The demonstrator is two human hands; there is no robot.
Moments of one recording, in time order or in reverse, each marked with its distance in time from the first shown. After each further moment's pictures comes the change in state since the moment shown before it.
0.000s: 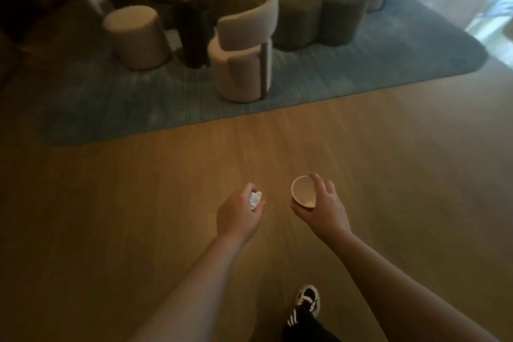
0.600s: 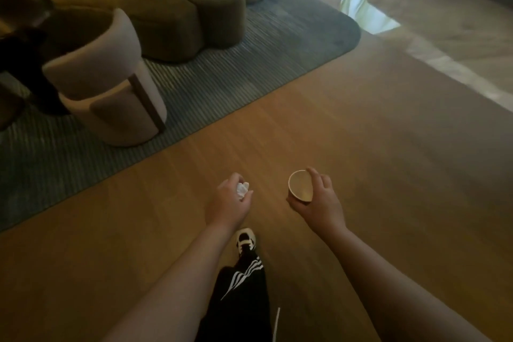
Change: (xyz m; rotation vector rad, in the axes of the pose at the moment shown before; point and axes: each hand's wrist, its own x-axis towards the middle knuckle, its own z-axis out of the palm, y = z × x) left_hand 0.284 0.243 0.192 -0.040 -0.248 0.284; right_hand 0.239 0.204 -0.175 0.014 0.237 0.346
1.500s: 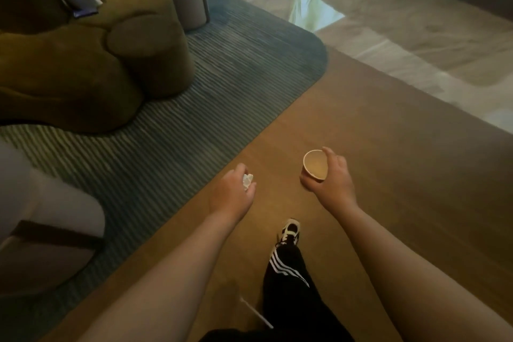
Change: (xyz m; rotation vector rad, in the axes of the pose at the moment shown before) left_hand 0.663 0.136 0.106 0.119 -0.165 0.214; right_hand 0.650 0.012 -0.075 0.036 0.216 0.220
